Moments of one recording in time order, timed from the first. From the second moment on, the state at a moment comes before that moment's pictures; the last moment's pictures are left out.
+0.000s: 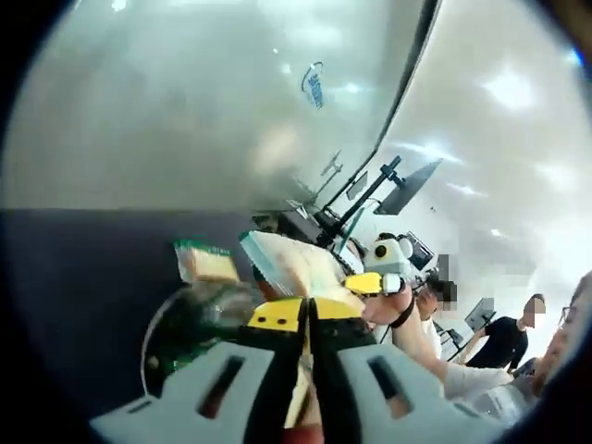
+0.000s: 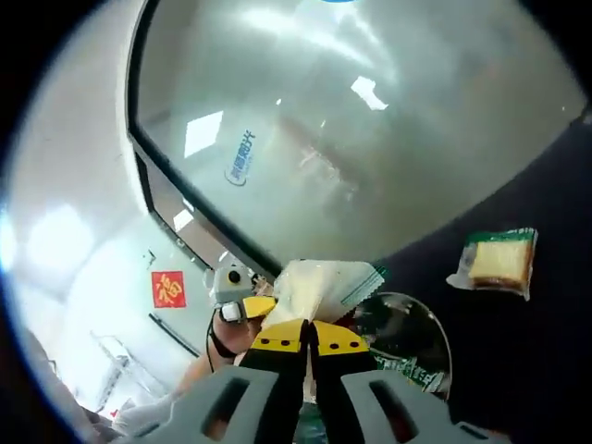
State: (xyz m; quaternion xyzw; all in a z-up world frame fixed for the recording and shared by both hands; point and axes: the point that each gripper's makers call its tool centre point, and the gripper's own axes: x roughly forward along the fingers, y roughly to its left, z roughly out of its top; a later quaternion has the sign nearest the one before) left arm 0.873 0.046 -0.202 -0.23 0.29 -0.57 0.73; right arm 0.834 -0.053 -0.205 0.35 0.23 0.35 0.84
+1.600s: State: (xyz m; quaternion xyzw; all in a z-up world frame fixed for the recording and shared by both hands) left arm 1.056 -0.022 -0.294 -0.24 0.31 -0.52 0.76; right arm 0.949 -0.214 -0.343 0.40 0.25 0.16 0.87
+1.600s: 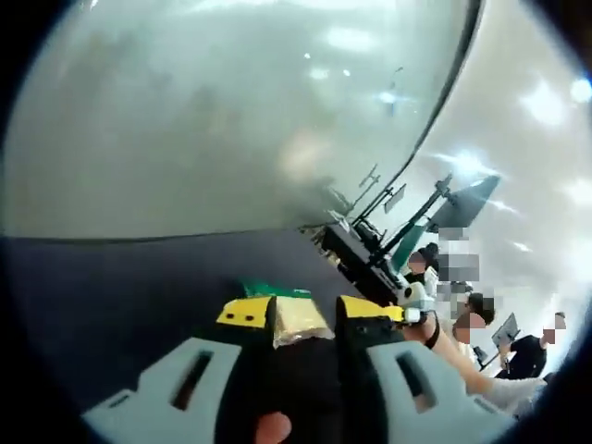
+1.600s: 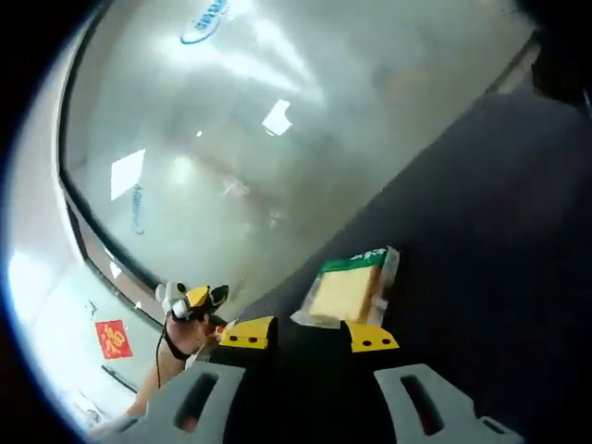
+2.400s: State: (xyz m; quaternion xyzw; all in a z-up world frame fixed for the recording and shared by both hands) left arm 1.070 -0.109 -0.404 -0.26 0.41 -0.53 0.70; right arm 0.999 -0.218 -0.396 0.43 0.28 0.12 0.85
